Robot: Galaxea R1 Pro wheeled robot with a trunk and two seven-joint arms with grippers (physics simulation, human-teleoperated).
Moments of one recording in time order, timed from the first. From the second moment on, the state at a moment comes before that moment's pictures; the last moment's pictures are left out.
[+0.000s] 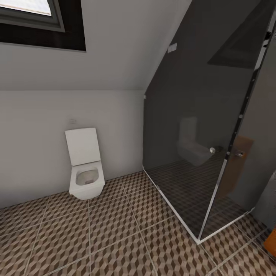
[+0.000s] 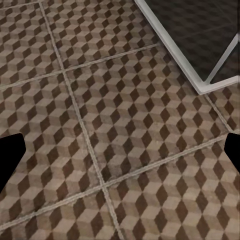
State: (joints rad) left arm 0.03 0.03 0.07 -0.51 -0.02 -0.29 0.05; right arm -0.08 -0.01 -0.01 -0.54 0.03 -0.32 0.00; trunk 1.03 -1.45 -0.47
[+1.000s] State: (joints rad) left arm 0.03 0.03 0.07 -0.51 -0.02 -0.29 0.05; right arm -0.08 -0.01 -0.01 -0.54 0.03 -0.32 0.00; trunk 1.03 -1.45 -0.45
